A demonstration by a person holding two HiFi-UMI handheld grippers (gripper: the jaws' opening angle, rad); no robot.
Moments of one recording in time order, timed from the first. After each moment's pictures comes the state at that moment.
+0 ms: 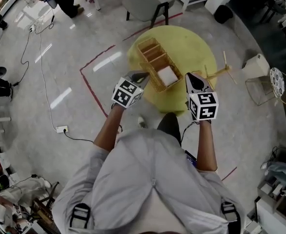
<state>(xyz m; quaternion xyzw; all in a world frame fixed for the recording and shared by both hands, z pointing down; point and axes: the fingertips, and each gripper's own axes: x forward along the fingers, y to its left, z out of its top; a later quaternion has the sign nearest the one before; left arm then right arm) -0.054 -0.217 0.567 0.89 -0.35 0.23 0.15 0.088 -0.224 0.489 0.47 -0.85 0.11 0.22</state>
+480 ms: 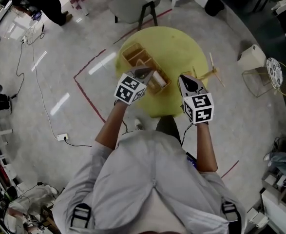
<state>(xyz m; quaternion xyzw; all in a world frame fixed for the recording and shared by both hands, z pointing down) 0.029 -0.286 0.552 0.91 -0.32 0.21 0.15 0.126 -0.253 0.491 0.46 -0.85 0.12 0.23</state>
